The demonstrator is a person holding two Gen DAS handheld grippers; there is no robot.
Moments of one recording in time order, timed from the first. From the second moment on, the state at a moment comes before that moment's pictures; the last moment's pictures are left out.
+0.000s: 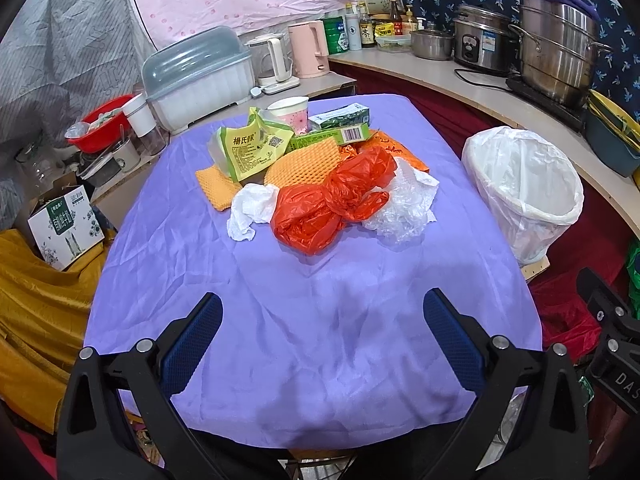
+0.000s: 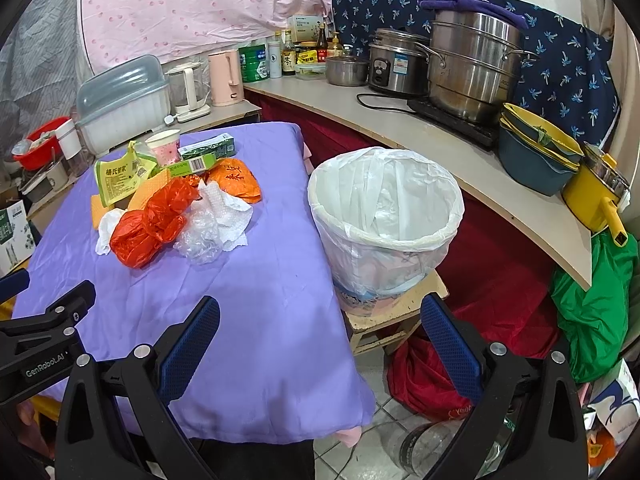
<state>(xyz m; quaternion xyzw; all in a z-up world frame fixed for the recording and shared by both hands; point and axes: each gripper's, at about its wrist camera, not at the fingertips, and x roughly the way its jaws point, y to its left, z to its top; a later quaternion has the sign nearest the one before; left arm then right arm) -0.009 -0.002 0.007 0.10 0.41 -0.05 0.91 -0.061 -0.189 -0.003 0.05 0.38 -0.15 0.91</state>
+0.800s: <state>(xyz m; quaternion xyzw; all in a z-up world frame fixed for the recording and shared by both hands) -0.001 -0.005 0.010 0.10 0.39 -0.06 0.91 -0.051 -0.191 -0.006 0.05 0.38 -0.16 0.91</state>
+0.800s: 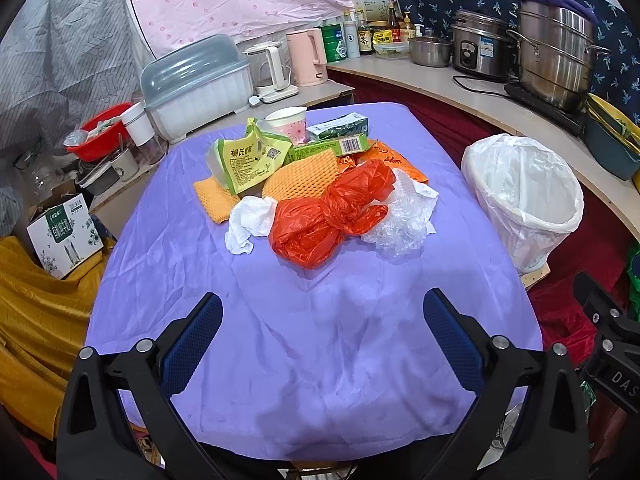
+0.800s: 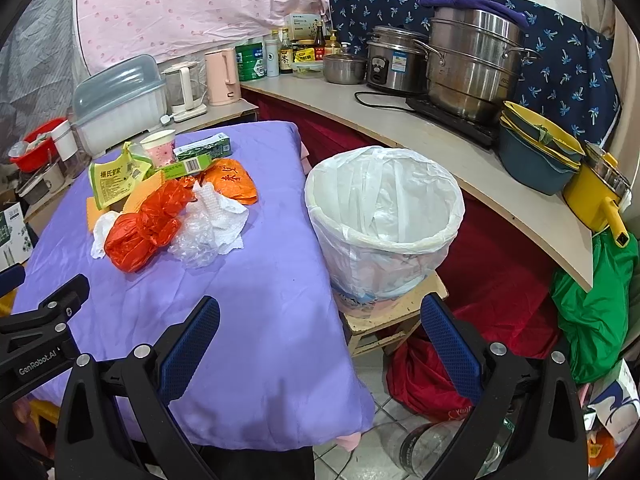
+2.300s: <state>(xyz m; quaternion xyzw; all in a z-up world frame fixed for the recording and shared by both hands) 0.001 0.004 0.003 0.08 0.40 -0.06 0.91 -0.050 -0.191 -0.008 0.05 0.38 -0.16 0.91</state>
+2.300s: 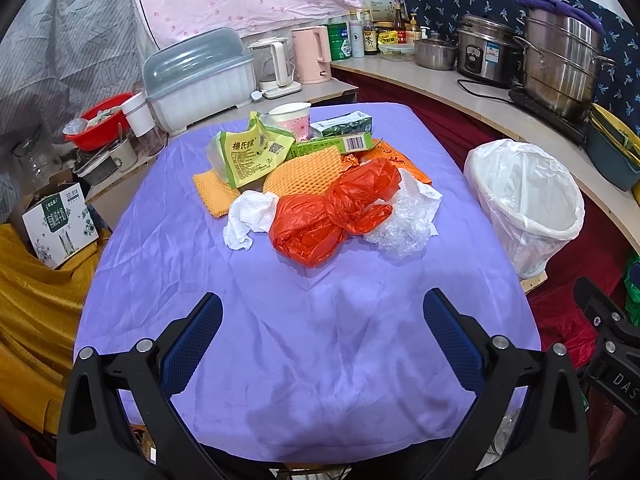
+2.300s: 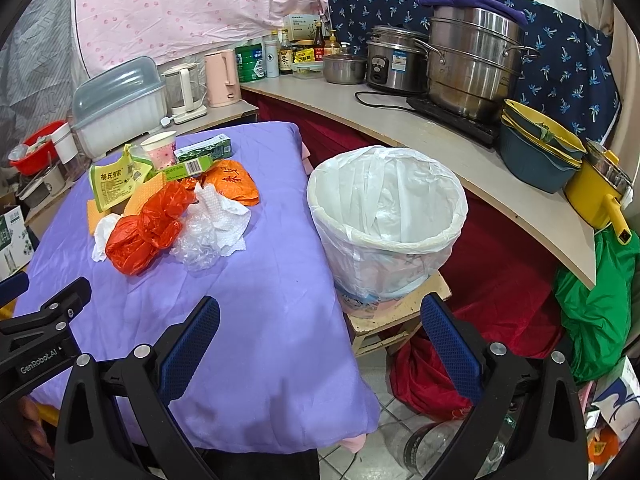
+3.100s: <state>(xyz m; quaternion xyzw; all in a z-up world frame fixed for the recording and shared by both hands) 0.089 0.082 -0.037 0.04 0.44 -0.03 0.90 0.027 -0.152 -0.038 0.06 0.39 -0.12 0.91</state>
